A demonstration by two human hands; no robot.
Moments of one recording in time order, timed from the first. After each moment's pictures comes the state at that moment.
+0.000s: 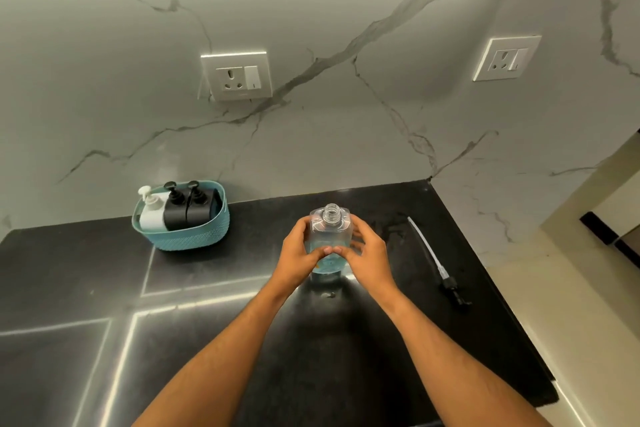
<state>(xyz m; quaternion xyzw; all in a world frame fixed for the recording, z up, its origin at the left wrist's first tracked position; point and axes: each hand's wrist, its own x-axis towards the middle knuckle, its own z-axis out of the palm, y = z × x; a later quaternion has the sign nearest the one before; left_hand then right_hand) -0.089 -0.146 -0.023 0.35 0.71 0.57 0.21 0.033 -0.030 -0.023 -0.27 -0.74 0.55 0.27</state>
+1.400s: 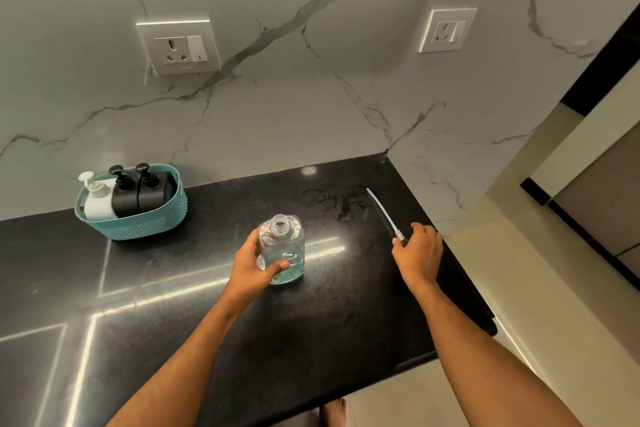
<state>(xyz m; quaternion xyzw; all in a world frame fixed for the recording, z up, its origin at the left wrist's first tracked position) -0.052 -0.206 -0.039 0.33 0.71 0.56 0.28 0.176 0.038 -0.059 -0.58 -0.77 0.15 0.21</state>
